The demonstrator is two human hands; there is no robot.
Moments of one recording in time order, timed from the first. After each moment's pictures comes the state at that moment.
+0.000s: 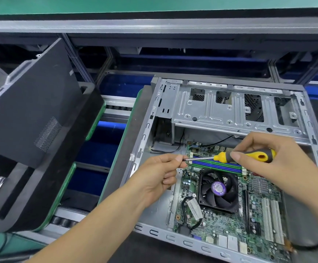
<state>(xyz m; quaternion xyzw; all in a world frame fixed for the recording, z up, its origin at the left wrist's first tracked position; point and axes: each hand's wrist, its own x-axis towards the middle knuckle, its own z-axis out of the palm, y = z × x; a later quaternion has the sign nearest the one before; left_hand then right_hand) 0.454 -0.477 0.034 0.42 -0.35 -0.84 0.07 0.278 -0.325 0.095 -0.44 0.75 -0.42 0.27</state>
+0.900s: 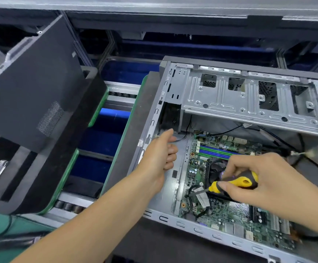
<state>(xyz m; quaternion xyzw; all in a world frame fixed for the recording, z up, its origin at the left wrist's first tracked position) 0.454 -0.481 0.041 0.51 -0.39 -0.76 0.12 0.318 -0.321 0.086 -0.56 0.75 -0.21 0.30</state>
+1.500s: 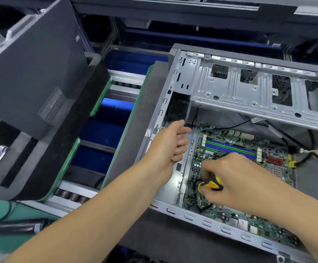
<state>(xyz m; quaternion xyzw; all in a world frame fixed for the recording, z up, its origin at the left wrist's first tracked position) 0.453 -0.482 0.046 0.48 -0.39 -0.78 0.10 0.352 -0.354 0.064 -0.66 0.72 -0.03 0.22</state>
